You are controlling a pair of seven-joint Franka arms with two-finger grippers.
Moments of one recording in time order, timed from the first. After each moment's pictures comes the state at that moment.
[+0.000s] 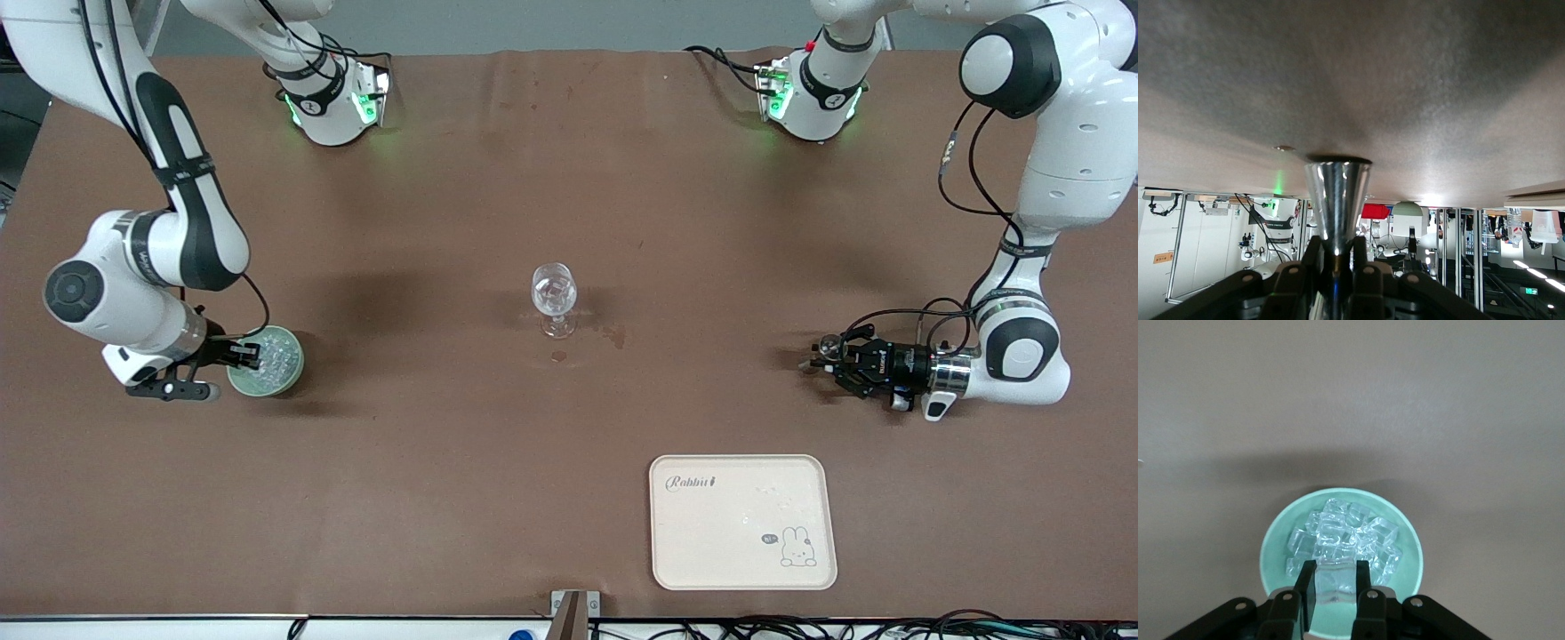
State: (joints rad) left arm 0.33 0.92 -0.11 -1.56 -0.92 1.59 -0.65; right arm 0.00 0.33 -0.07 -1.97 0.01 2.28 -0.01
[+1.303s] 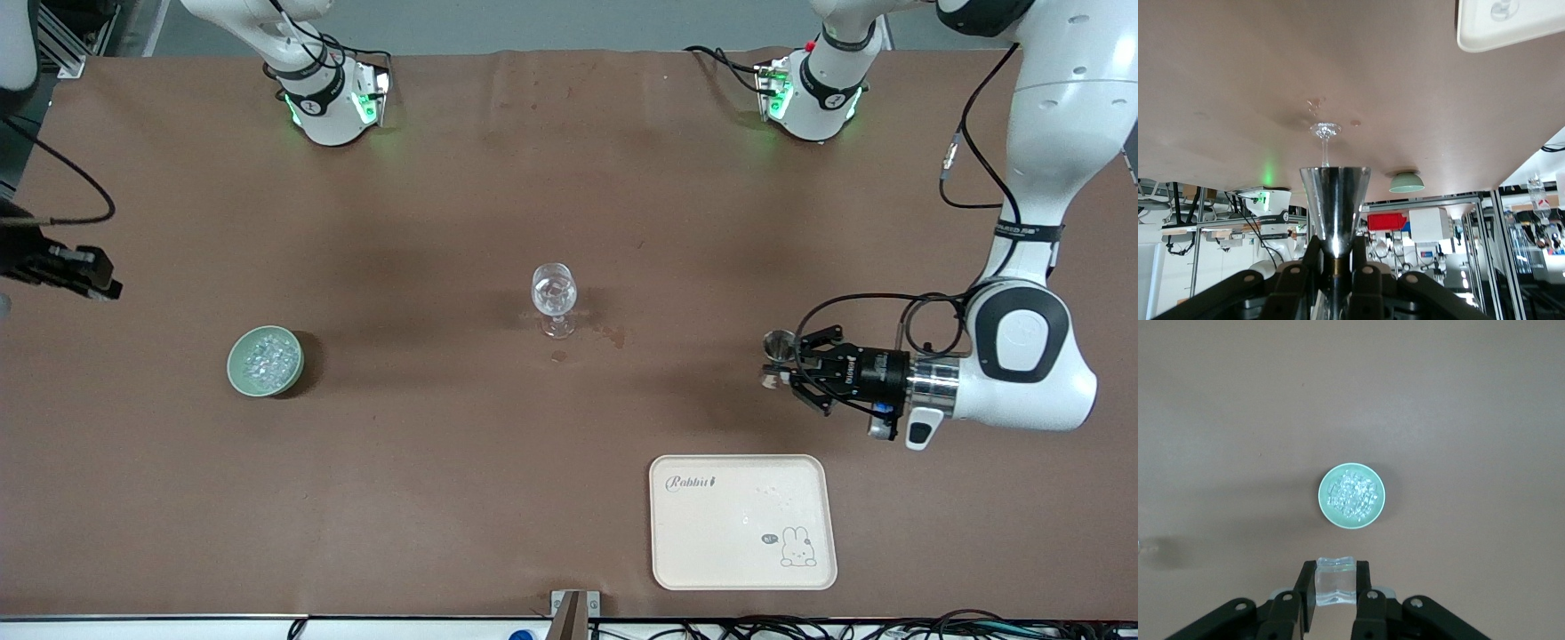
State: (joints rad) left arm 0.16 0.67 -0.26 -1.47 -0.92 1.67 -0.94; right arm 0.00 0.06 -0.07 -1.56 0.01 1.63 -0.01
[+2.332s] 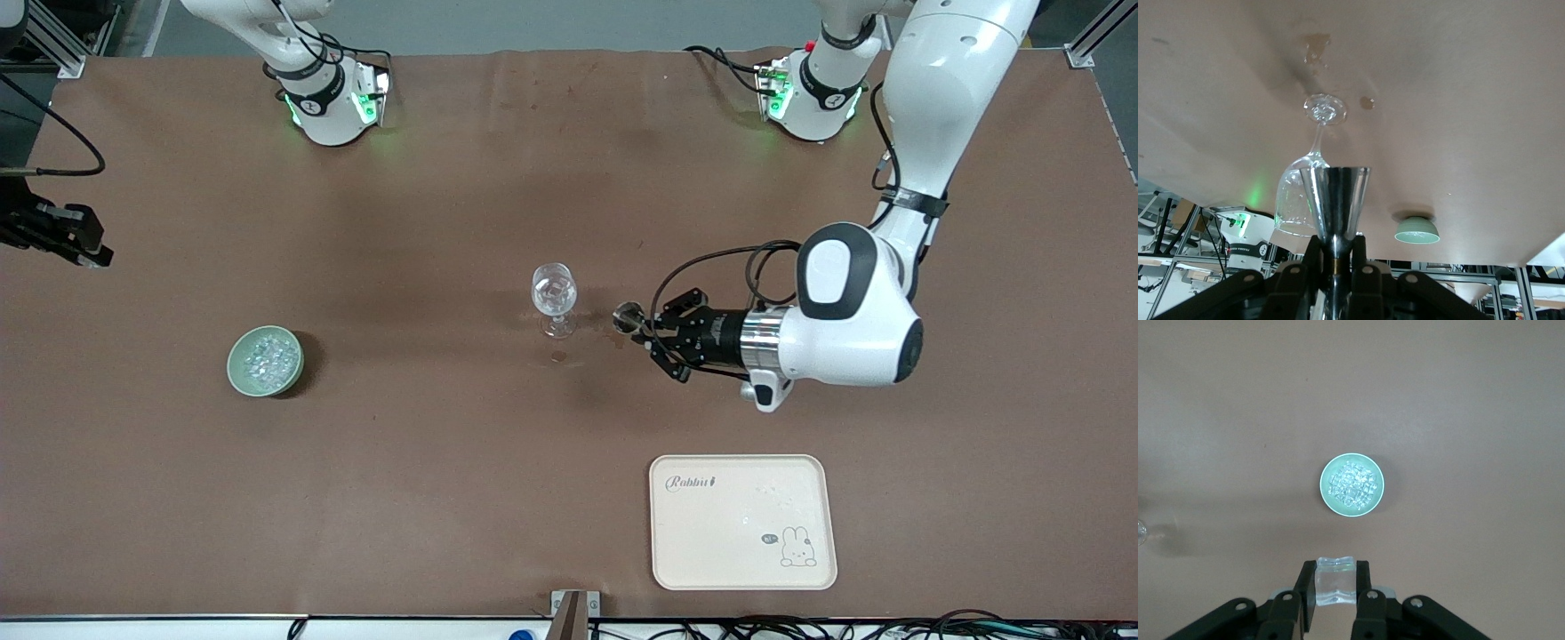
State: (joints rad) left arm -0.19 0.58 -0.25 -1.50 -0.82 1.94 -1.35; right arm 0.00 -0.03 -0.07 -1.63 0.01 1.64 -0.02
